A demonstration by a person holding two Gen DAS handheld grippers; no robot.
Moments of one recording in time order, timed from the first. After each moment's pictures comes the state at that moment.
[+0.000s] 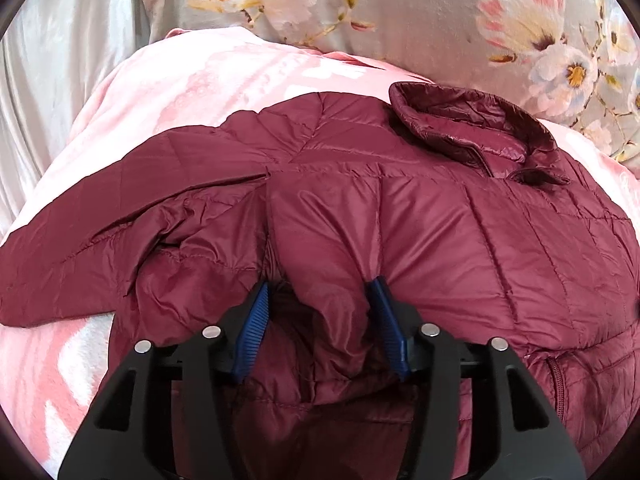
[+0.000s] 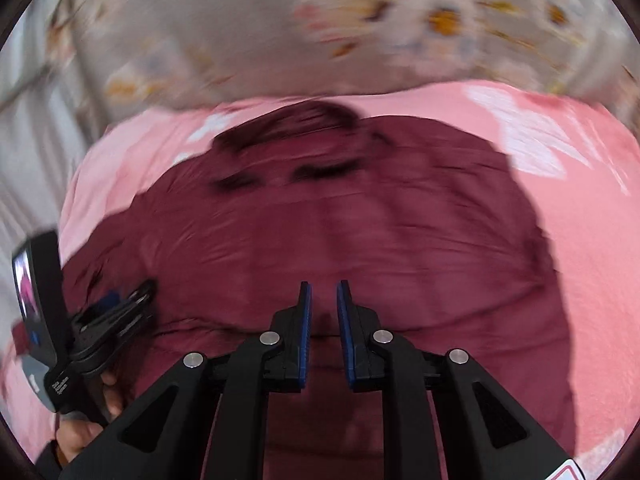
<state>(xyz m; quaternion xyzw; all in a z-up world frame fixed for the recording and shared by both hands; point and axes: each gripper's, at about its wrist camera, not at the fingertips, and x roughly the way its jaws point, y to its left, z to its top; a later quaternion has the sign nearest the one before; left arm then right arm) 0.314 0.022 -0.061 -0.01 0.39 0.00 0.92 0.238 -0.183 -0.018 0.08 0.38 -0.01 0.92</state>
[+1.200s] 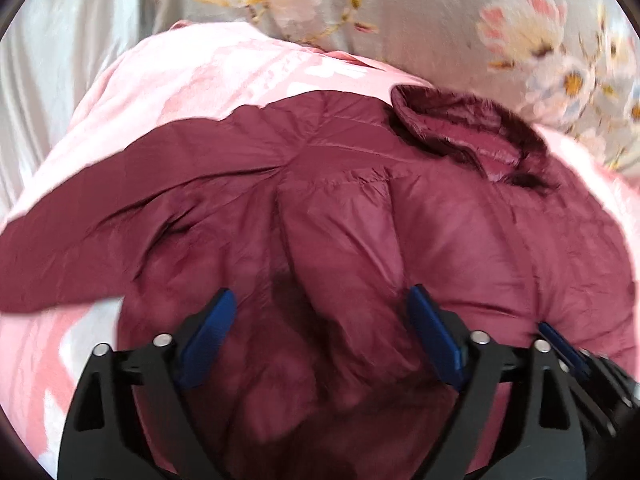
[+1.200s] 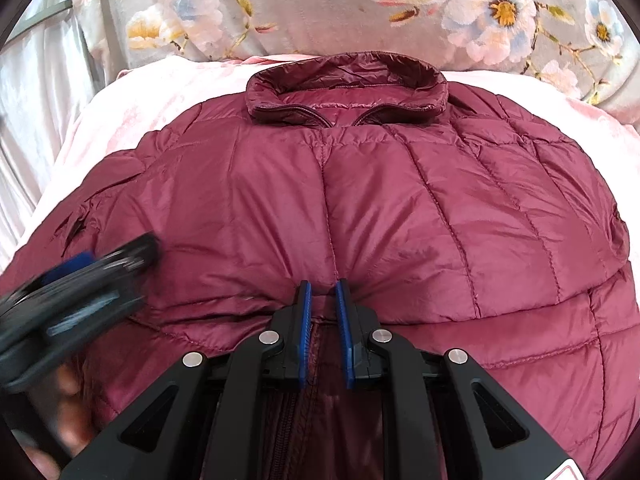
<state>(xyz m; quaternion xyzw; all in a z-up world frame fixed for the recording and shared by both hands) 0.296 0.042 -0.053 -0.05 0.40 -0.02 0.91 0.260 -0.135 -0.070 0.06 0.39 0.00 0.92</state>
